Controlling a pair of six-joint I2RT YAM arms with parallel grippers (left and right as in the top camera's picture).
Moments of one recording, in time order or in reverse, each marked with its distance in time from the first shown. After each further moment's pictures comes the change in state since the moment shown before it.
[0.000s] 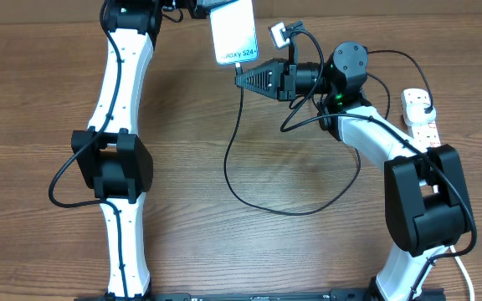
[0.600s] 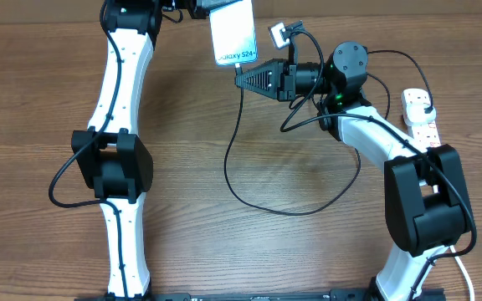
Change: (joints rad) left arm 0.000 0.000 0.000 0.000 0.015 0.014; right arm 0.000 0.000 0.000 0.000 0.000 0.000
